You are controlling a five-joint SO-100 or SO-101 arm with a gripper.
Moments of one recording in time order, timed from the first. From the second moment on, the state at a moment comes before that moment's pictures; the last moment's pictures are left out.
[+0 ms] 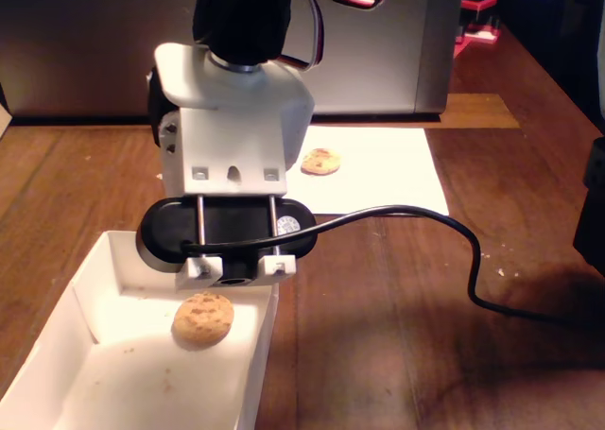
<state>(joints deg) -15.6 67.6 68.0 67.6 -3.8</state>
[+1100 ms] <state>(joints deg) 20.0 67.6 49.0 85.9 -0.1</state>
